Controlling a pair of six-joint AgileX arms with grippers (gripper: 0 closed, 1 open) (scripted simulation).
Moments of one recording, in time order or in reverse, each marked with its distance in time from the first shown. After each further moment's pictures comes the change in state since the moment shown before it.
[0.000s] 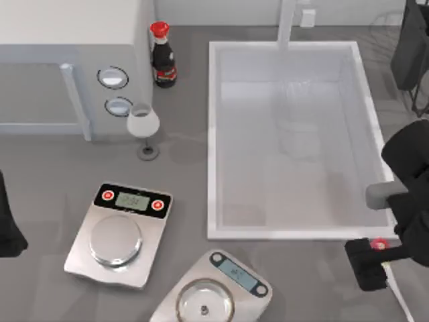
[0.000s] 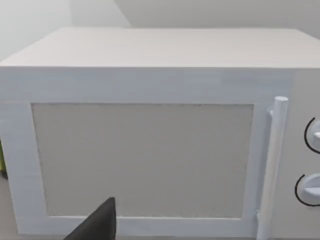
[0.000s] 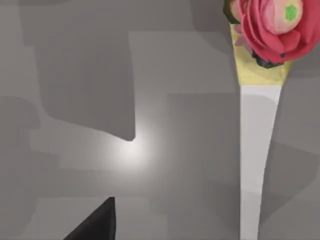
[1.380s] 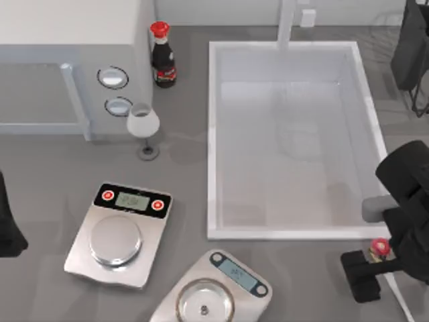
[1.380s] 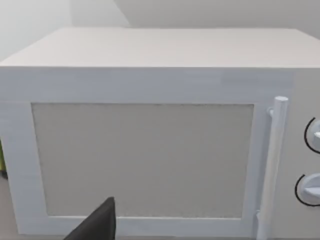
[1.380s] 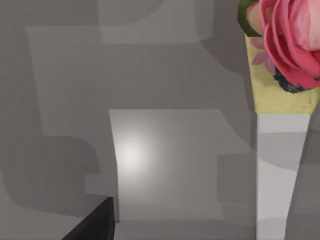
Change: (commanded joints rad) left arm 0.000 0.000 0.000 0.000 0.000 0.000; right arm 0.004 0.112 -0.122 0.226 0.000 0.006
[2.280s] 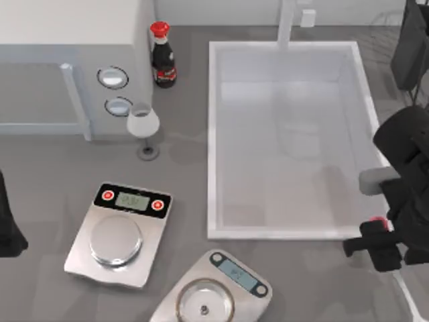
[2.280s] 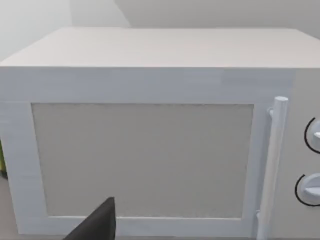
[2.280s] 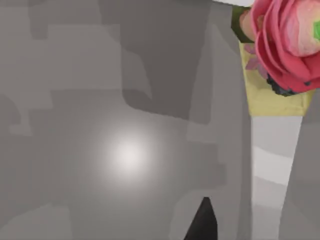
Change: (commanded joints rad) left arm 0.000 0.000 0.000 0.000 0.000 0.000; right arm 0.003 -0.088 0.195 -0.241 0.013 0.004
